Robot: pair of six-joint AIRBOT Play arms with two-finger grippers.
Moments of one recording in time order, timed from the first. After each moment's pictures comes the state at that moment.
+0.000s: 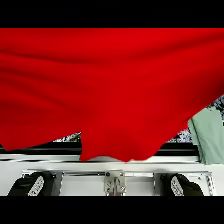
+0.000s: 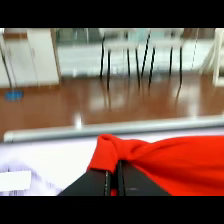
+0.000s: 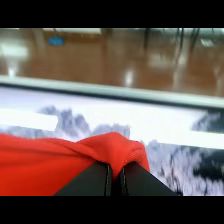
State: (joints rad) left arm 0.16 -0.64 1.85 1.29 -1.29 -1.41; right arm -0.36 -0.81 2.03 -1.01 1.54 1.40
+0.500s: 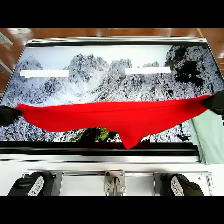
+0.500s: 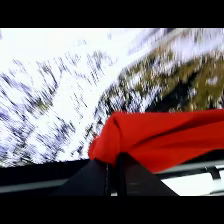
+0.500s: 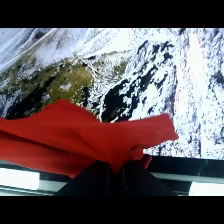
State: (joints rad) left arm 0.15 -0.63 1.14 1.25 -1.47 -1.41; right arm -0.36 -0.83 1.41 -1.12 1.68 1.43
